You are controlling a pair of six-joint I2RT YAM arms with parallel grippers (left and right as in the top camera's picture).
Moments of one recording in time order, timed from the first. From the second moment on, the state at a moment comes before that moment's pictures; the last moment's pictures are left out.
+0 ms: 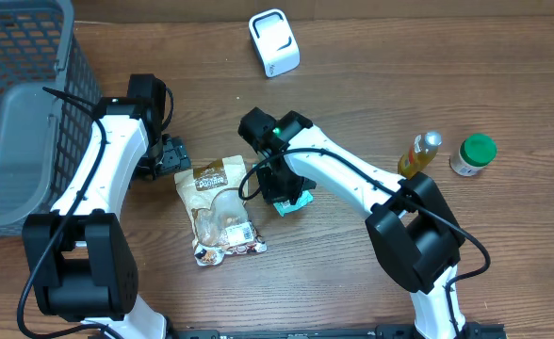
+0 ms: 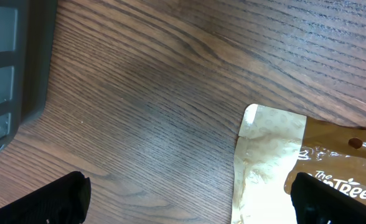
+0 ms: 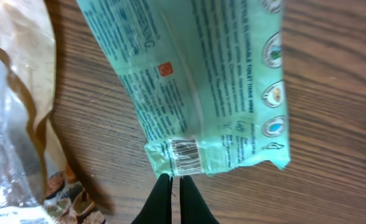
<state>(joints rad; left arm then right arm) -0.02 1.80 1.35 -1.10 -0.22 -0.44 0.73 2.11 1.65 -1.14 -0.07 0.47</state>
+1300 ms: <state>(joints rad) -0.02 1.80 1.35 -1.10 -0.22 -0.44 0.73 2.12 1.71 -0.89 -0.21 0.44</state>
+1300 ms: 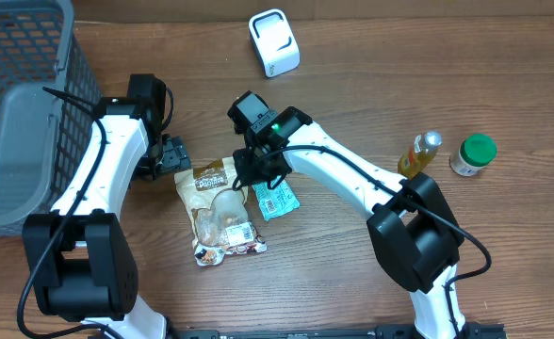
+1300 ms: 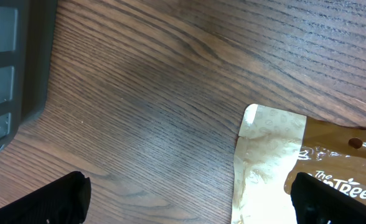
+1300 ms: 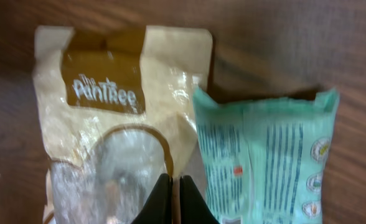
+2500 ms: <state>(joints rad) -0.02 1.80 1.35 -1.10 -0.22 -0.44 0.70 2.22 1.71 -0.87 0.09 0.54</state>
